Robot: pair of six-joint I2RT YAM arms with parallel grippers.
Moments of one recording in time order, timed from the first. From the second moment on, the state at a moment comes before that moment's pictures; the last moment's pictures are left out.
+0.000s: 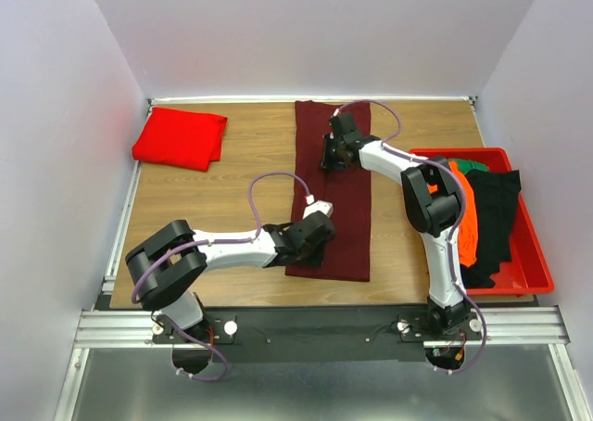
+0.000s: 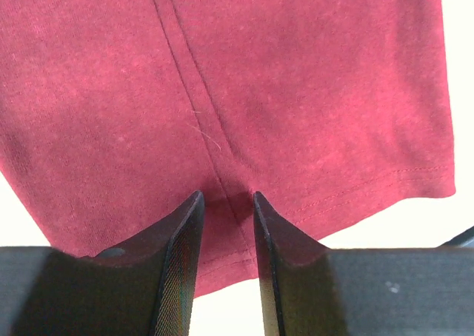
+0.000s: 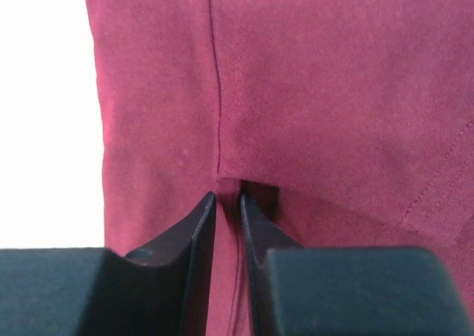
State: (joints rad) left arm -1.06 1.59 0.82 -0.17 -0.16 -0.68; right arm 0.48 2.22 1.64 -0.28 -0.03 0.50
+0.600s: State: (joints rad) left arm -1.08 1.59 0.82 -0.19 -0.17 -0.65; right arm 0.48 2.23 1.66 -0.28 -0.03 0.51
